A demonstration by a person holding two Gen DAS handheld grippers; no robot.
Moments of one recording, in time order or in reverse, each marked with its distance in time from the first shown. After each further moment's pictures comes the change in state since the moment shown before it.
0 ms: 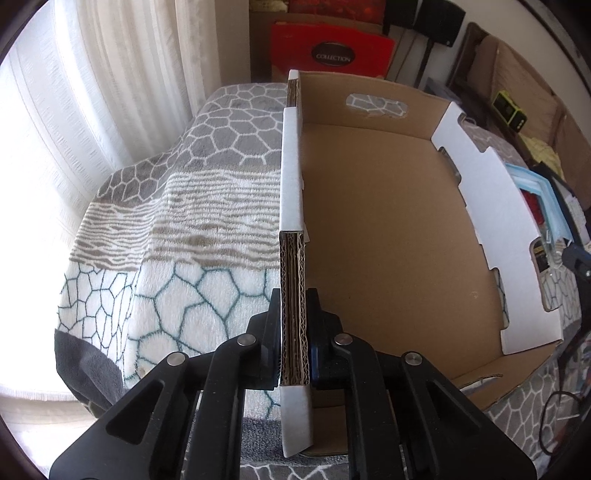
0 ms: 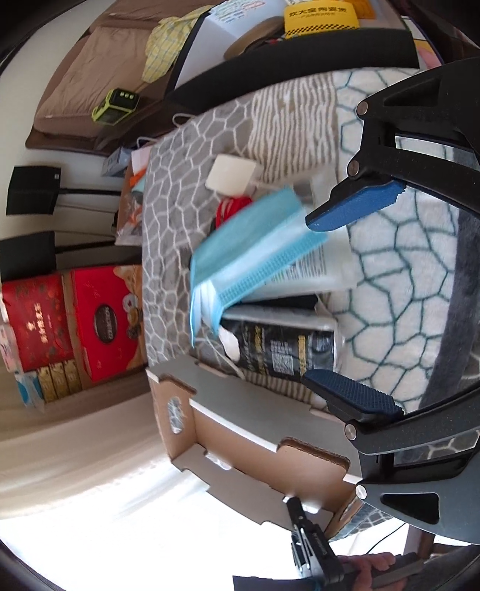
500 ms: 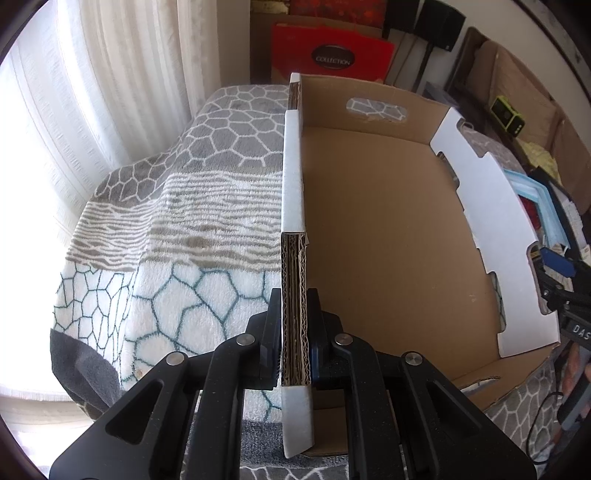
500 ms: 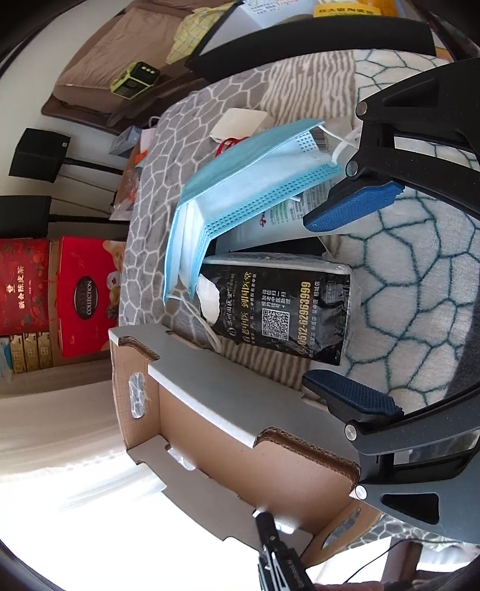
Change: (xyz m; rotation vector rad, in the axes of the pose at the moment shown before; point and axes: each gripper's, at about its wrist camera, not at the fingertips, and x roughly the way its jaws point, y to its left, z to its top) left arm 0.000 0.000 0.001 -0.010 -0.010 -0.013; right arm 0.039 0.038 -0.003 -0.126 0.035 -0.052
